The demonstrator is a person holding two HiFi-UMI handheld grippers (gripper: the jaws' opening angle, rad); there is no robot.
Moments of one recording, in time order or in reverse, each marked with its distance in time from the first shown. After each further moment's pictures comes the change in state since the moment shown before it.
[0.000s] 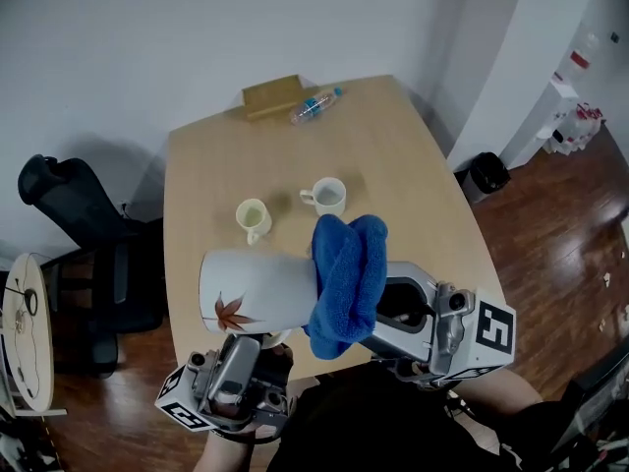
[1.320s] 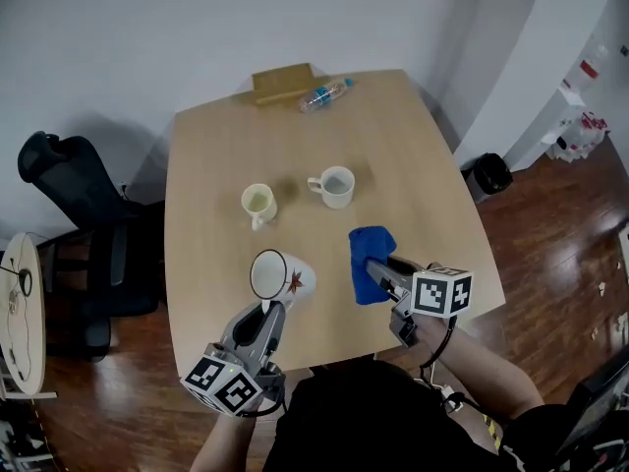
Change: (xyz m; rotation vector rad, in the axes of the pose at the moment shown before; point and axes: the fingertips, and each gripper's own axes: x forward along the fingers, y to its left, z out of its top) left arm -0.119 0.134 -0.058 0.513 0.424 0.739; right arm -0.172 -0.166 -0.216 0.415 0.565 -0.785
